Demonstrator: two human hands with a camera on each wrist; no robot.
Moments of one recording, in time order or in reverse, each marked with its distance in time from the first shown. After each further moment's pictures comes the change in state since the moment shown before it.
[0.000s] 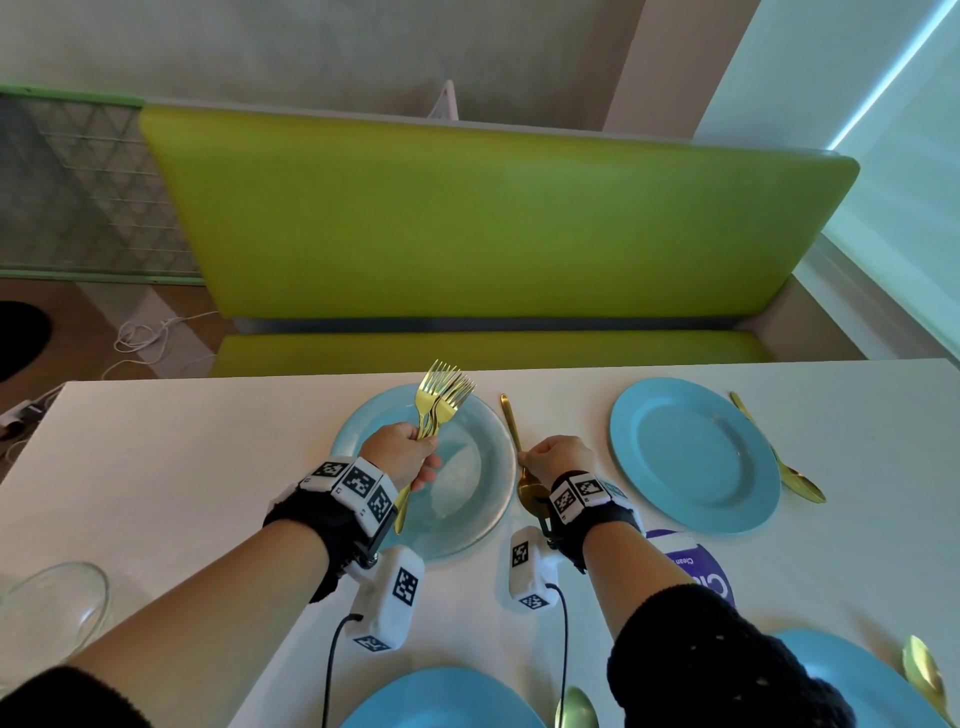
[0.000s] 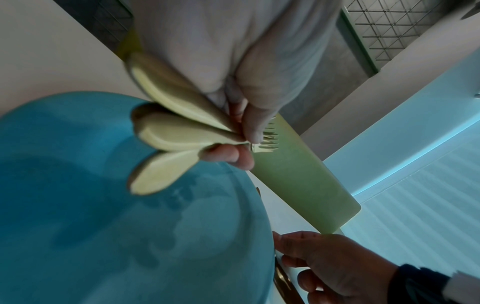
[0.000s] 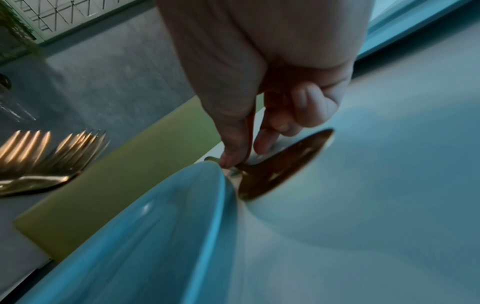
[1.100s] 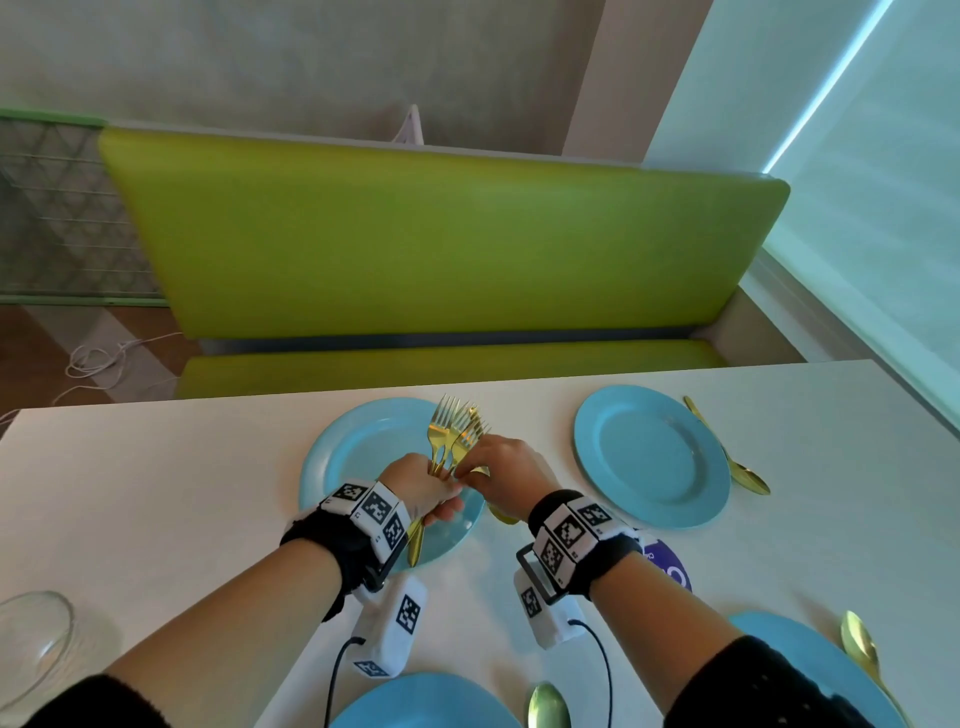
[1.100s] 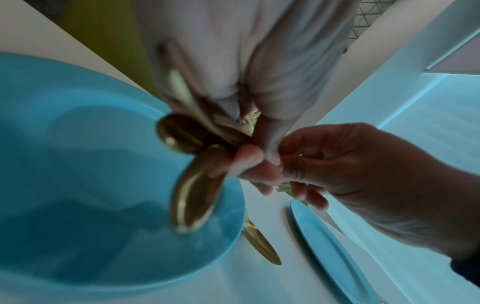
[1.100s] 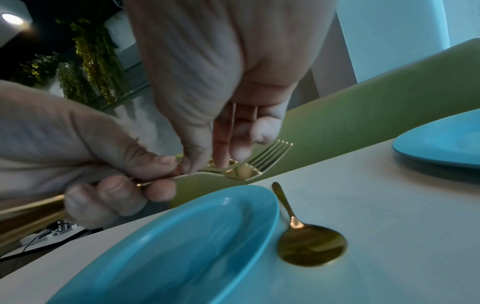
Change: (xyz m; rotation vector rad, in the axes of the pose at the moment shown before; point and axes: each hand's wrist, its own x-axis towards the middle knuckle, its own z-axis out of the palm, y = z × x) left_hand -0.025 0.014 0.034 0.139 -0.223 0.008; right_hand -0.060 -0.011 -0.021 -0.454 -0.061 -0.782
